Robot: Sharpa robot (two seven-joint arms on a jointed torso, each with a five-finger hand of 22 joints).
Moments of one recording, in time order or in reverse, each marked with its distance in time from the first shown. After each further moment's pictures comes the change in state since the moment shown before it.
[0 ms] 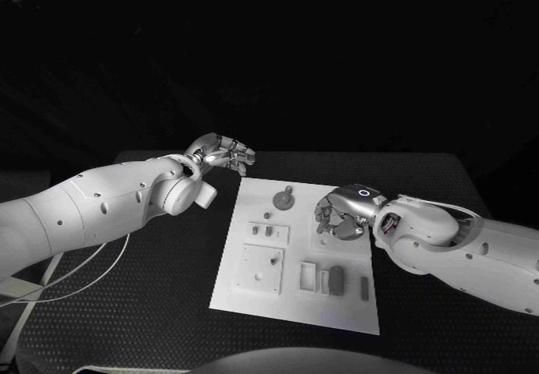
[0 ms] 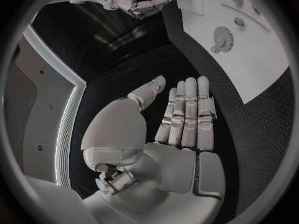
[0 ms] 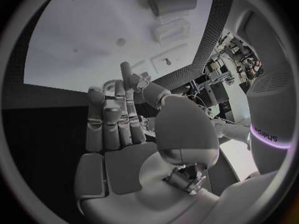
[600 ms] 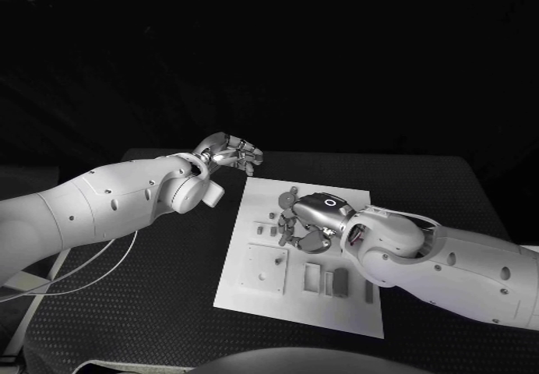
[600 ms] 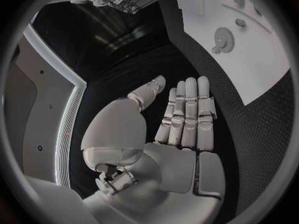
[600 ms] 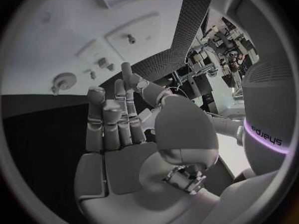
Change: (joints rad) left arm 0.000 0.005 0.000 0.001 0.000 0.000 0.000; left_hand 0.000 0.000 0.000 0.000 0.000 0.000 0.000 0.000 -0.001 0.000 0.000 0.000 0.000 0.000 0.000 0.000 0.002 -0.006 0.000 0.000 0.000 0.001; right arm -0.029 0.145 0.000 0.037 0.037 -0.031 0.030; right_hand -0.001 -0.001 0.003 -0.003 -0.001 0.002 -0.002 -0.003 0.000 0.003 -0.004 0.000 0.004 0.005 -0.001 0.000 0.000 0.000 0.005 -0.002 0.000 0.001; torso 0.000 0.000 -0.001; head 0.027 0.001
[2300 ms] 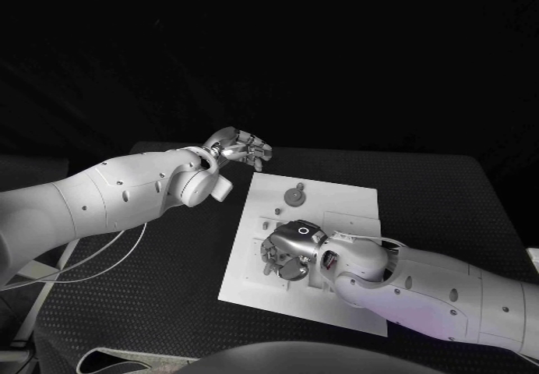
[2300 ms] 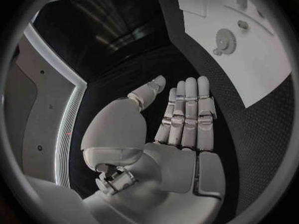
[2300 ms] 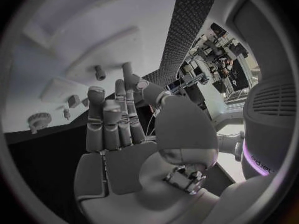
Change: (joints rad) left arm 0.000 0.008 0.000 -0.002 0.000 0.003 -0.001; left_hand 0.000 0.000 0.000 0.000 0.000 0.000 0.000 0.000 -0.002 0.000 0.000 0.000 0.000 0.000 0.000 -0.004 0.005 0.008 0.000 0.000 0.000 0.000; right arm -0.102 0.153 -0.033 -0.117 -0.092 0.048 0.013; right_hand -0.006 0.002 0.004 -0.001 0.000 -0.005 -0.001 -0.001 0.000 -0.001 0.000 0.000 0.012 0.003 -0.003 0.000 0.000 0.000 0.007 0.001 0.000 -0.001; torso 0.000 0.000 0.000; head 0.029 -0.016
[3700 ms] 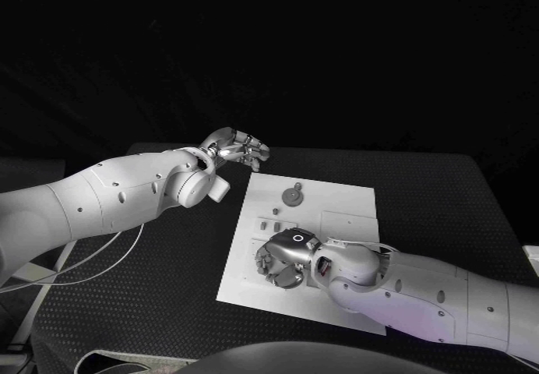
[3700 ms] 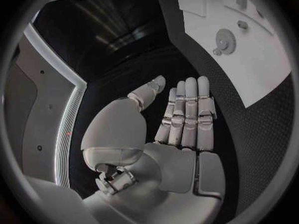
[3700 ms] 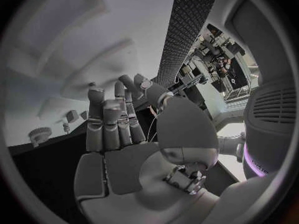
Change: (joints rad) left arm 0.000 -0.004 0.000 0.002 0.000 0.002 -0.001; left_hand 0.000 0.000 -0.002 0.002 0.000 0.000 0.000 0.004 -0.002 0.000 0.000 0.000 0.000 0.000 0.000 -0.004 0.004 -0.002 0.004 0.004 -0.004 0.000; right arm -0.013 0.029 -0.029 -0.038 0.027 0.003 0.010; right_hand -0.071 -0.074 -0.094 0.003 0.005 -0.140 0.050 -0.078 -0.016 -0.108 0.048 -0.069 -0.026 -0.036 0.039 -0.004 0.013 0.000 -0.026 0.004 -0.006 0.000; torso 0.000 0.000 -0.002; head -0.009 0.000
